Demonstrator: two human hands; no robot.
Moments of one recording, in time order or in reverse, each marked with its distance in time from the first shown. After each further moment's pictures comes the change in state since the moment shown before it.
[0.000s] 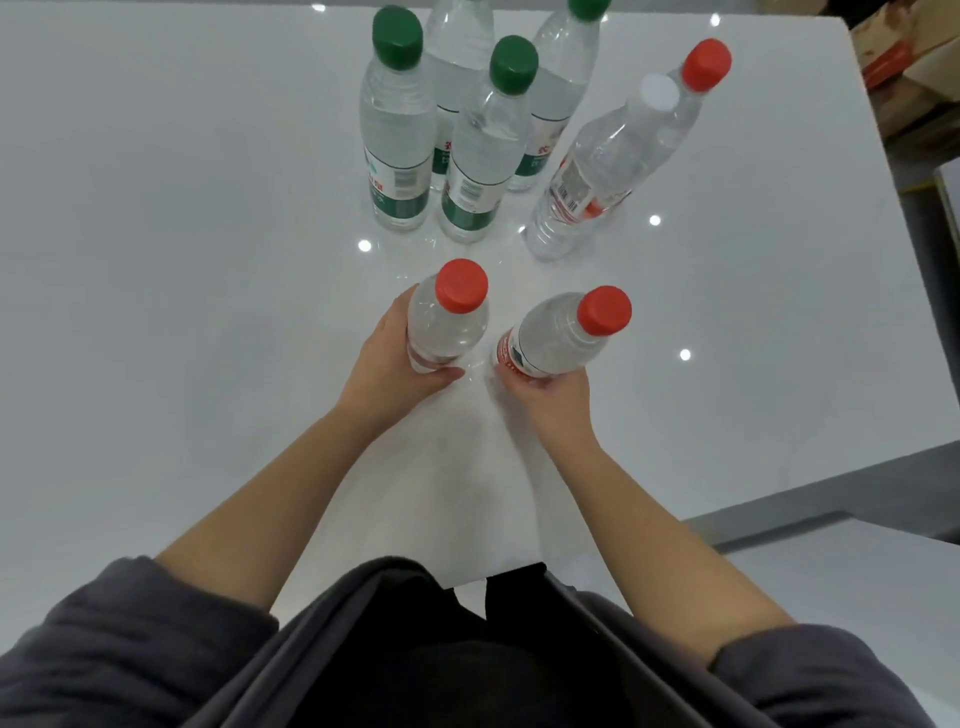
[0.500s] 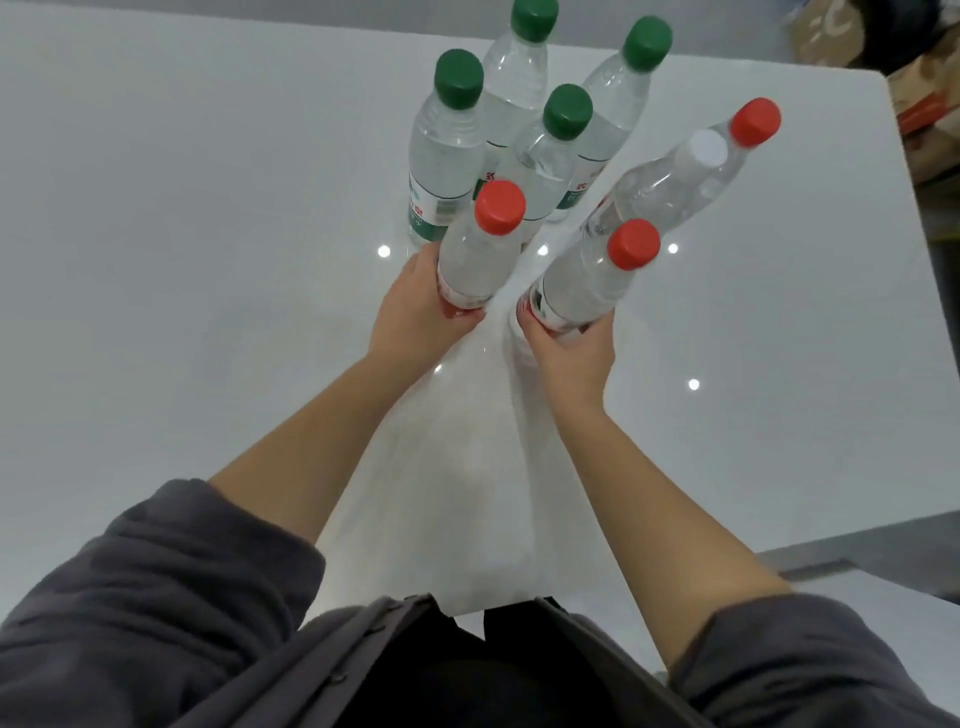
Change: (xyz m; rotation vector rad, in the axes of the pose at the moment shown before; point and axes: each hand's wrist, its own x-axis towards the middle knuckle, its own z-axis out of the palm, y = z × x) left_hand 0.063 0.024 -0.018 0.089 0.170 0.020; right_hand 0.043 -0.061 0.024 0.028 0.177 -0.024
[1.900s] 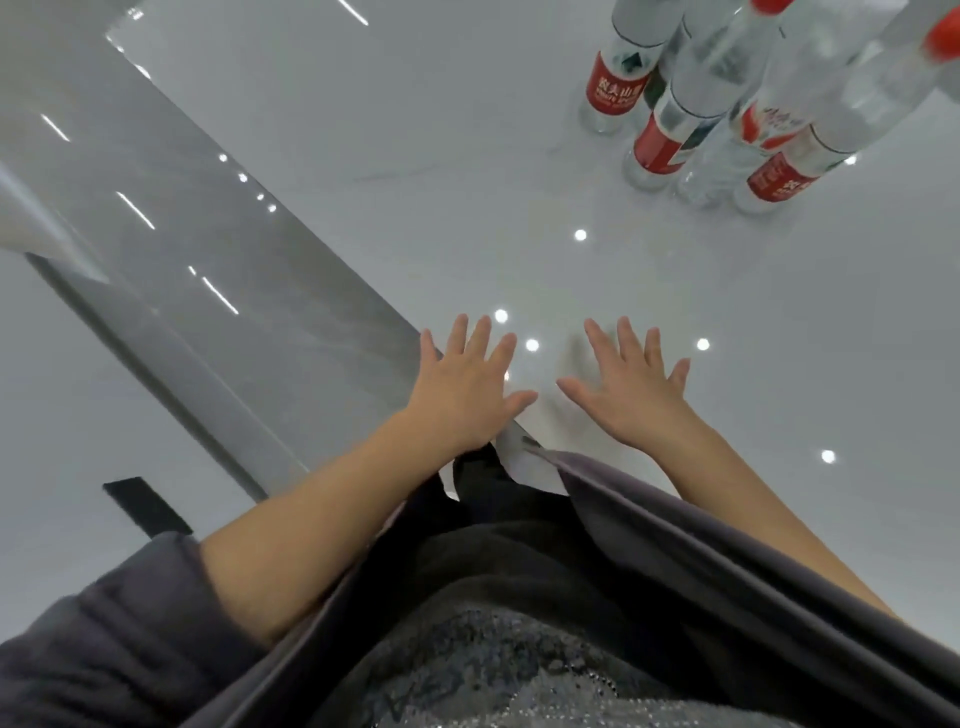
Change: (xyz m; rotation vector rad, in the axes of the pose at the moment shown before) left_hand -0.289 0.120 0.217 0.547 -0.076 -0.623; right_hand 0.010 0.086 -0.220 -1.347 -1.207 -0.734
